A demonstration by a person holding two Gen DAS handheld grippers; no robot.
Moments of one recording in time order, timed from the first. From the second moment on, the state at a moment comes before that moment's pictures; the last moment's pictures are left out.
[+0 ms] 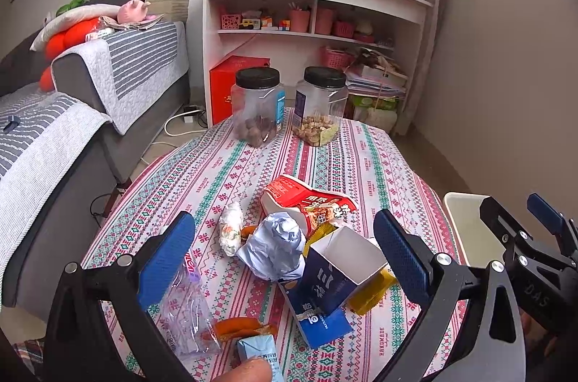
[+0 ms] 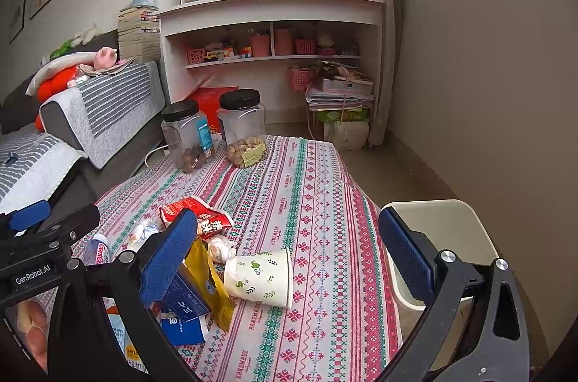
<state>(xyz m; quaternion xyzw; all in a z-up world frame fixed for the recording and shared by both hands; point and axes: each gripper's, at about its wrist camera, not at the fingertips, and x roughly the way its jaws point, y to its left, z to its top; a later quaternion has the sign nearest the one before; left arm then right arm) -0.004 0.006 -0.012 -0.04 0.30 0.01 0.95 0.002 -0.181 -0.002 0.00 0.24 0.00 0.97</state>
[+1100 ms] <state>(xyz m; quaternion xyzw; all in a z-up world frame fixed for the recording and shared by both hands) 0.056 0.120 -0.062 -0.13 0.54 0.09 0.83 0.016 -0.178 -0.011 0.01 0.32 0.05 0.95</state>
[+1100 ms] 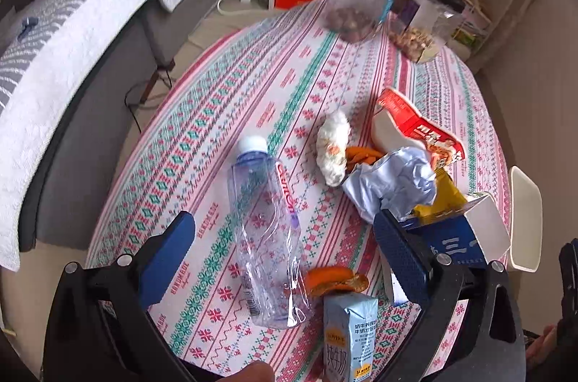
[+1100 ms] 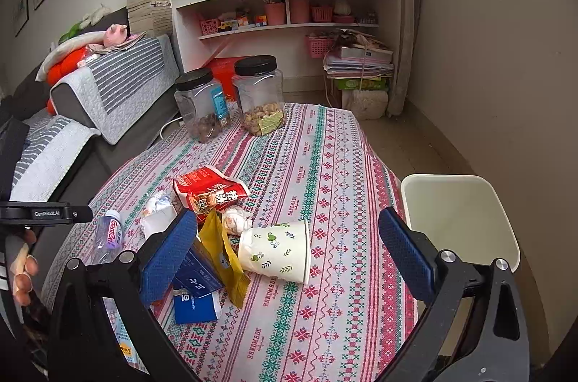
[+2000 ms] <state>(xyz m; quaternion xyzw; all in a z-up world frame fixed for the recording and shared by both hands) 0.100 0.124 -0.142 -0.17 0.66 0.05 0.73 0.037 -0.114 -0.050 -0.08 0.39 0.14 0.90</state>
